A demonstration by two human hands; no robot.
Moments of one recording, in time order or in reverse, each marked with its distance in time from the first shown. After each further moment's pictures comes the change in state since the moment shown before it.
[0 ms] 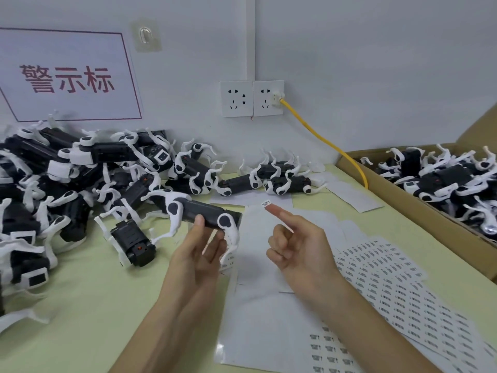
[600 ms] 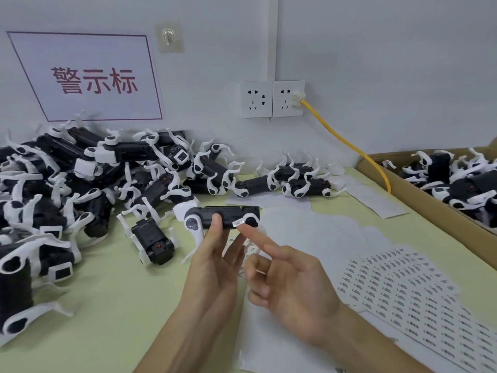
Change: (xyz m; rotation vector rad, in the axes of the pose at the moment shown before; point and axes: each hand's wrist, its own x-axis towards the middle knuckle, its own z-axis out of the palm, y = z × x) left_hand -0.007 0.002 0.004 0.030 -0.018 -0.052; right_hand -0.020 0.032 0.015 -0.047 -0.510 0.241
